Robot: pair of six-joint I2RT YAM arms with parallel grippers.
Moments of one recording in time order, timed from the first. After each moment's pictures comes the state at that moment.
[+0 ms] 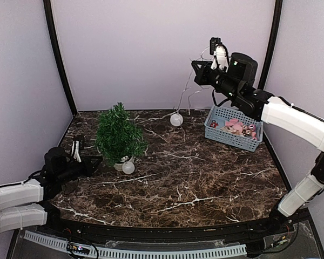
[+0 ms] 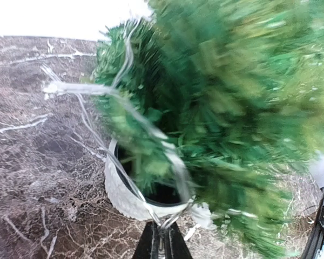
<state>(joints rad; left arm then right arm) -0.36 0.91 0.16 0.41 0.27 -0.40 0.70 1.51 1.43 0.18 0.13 0.19</state>
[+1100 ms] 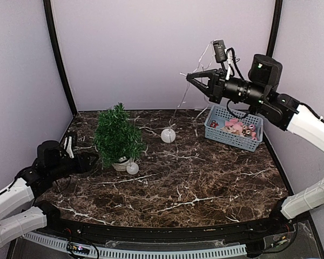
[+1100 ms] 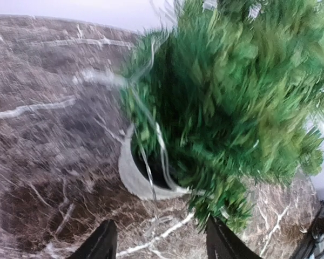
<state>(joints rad) -0.36 0.66 0.31 -0.10 0.19 -0.46 0.73 1.27 1.33 -0.01 -0.42 0.14</state>
